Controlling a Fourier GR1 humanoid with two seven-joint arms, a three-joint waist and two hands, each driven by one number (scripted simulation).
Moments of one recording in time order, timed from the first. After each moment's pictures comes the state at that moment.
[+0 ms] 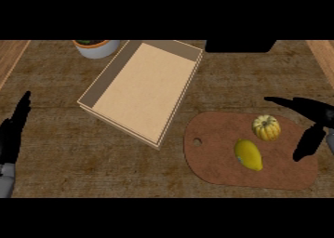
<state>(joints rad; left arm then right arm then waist) -0.09 0.43 0.07 -1.34 -0.14 0.18 0.08 -0.44 -0.62 0.17 -1.08 0.47 0.66 -0.01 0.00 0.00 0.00</state>
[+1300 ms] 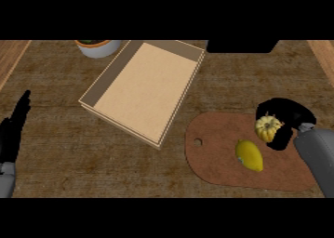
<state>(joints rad) -0.11 0.38 0.14 -1.33 -0.21 0.12 0.06 -0.47 -0.46 0.17 -0.95 0.82 0.38 -0.02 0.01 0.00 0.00</state>
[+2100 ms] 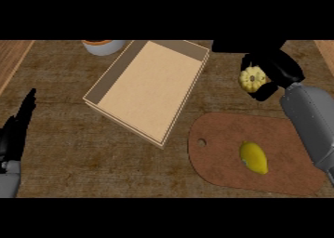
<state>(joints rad) -0.11 0.36 0.13 -1.35 -0.22 0.11 0.07 -0.83 -0.40 0.09 -0.66 0.90 -0.07 -0.37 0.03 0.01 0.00</state>
